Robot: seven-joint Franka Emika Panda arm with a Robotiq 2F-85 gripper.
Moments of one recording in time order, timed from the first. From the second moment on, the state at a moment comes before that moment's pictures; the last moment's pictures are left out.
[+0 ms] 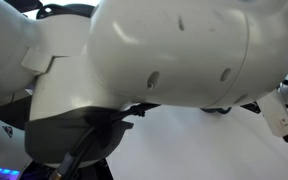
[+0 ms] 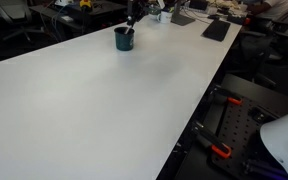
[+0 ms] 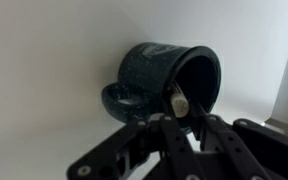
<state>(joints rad) -0.61 1.40 0.36 -0.42 0.22 1.53 -0.54</state>
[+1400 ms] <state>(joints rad) -0.61 1.30 0.32 -0.35 0.26 1.62 -0.62</state>
